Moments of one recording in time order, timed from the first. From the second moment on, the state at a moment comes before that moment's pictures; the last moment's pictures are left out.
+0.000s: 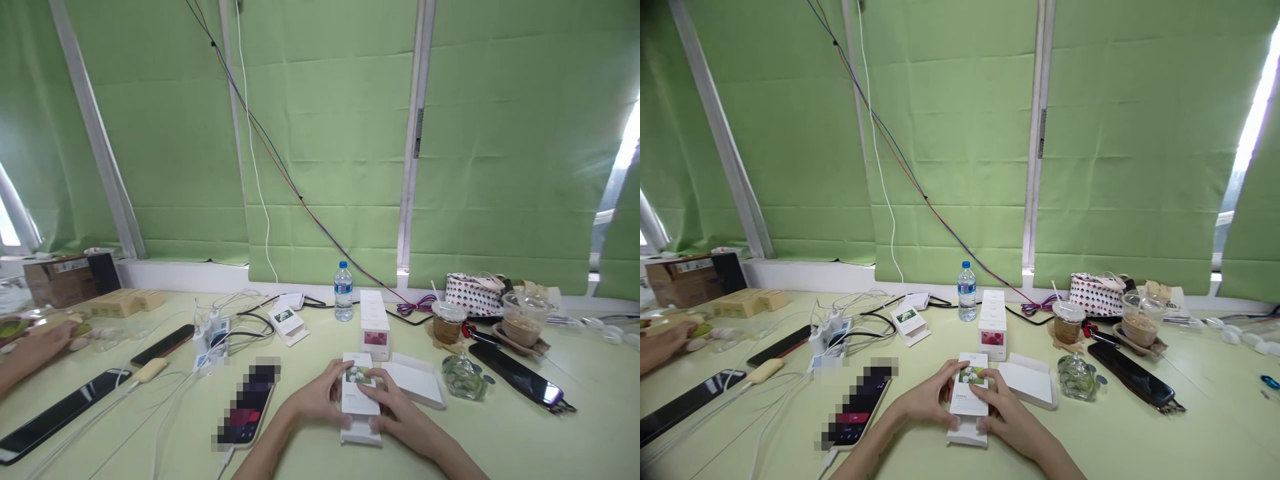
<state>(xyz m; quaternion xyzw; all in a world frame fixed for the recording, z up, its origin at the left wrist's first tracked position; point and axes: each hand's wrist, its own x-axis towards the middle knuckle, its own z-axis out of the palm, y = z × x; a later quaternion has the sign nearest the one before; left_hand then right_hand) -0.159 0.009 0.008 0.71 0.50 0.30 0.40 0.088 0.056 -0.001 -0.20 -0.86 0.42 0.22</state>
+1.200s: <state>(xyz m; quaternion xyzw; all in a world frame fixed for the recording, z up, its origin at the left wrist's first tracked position) -0.131 0.009 0.020 0.56 0.38 0.62 0.40 0.057 0.047 -0.014 -0.16 -0.55 0.63 0.52</state>
